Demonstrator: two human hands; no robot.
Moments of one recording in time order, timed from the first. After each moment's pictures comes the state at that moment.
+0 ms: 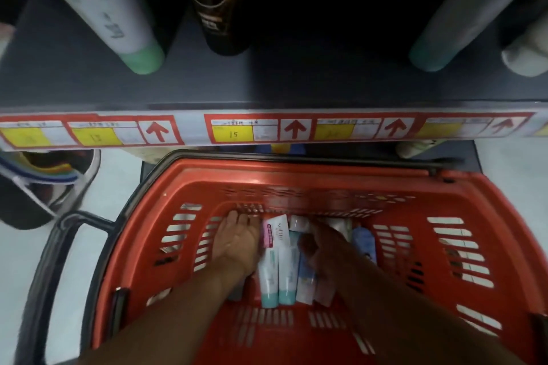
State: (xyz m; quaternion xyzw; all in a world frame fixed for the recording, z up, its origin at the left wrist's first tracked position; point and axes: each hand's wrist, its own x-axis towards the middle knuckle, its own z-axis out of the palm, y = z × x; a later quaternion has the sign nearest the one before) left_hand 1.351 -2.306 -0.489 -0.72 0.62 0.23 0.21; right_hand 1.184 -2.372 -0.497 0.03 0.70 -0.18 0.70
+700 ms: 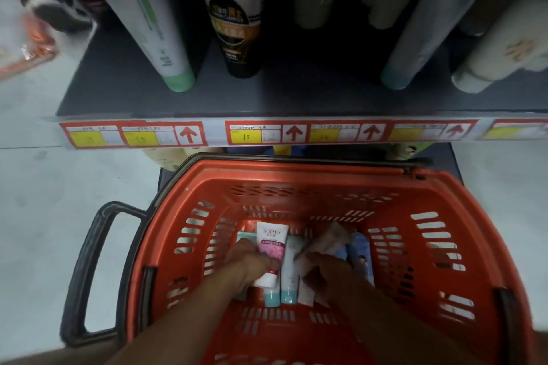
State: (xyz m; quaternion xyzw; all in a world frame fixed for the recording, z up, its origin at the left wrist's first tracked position) left_hand 1.337 -2.279 -0.449 -0.80 0.22 0.55 -0.07; right_hand 1.154 -2.319 -0.486 -0.05 0.72 -0.09 0.68
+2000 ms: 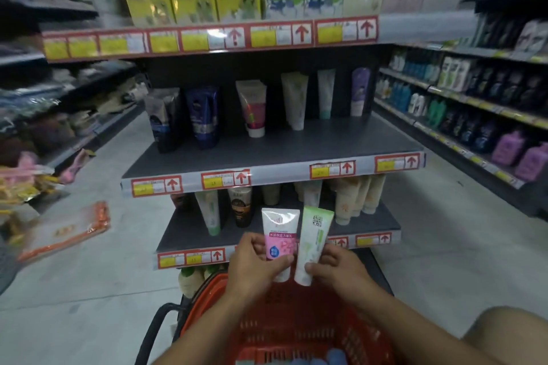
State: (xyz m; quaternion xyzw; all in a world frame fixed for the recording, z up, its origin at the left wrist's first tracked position) left_hand 1.277 -2.274 -0.115 -0.71 0.44 0.31 -0.45; right_hand 1.085 -2.331 -0.136 -0.55 0.49 -0.32 0.59
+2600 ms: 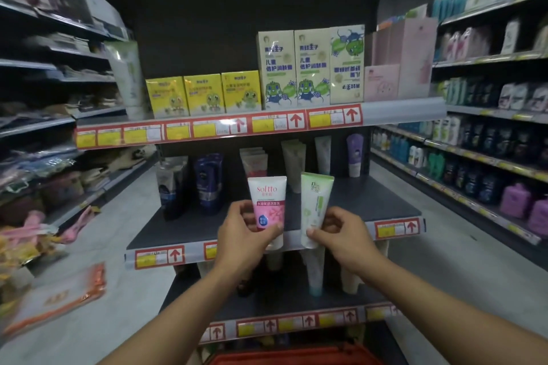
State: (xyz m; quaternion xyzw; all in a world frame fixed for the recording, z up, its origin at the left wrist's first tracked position) left_hand 1.299 -2.335 0.044 -0.63 0.51 0.21 -0.54; right_hand 1.095 -2.410 0.021 -0.67 0.42 -0.44 0.42
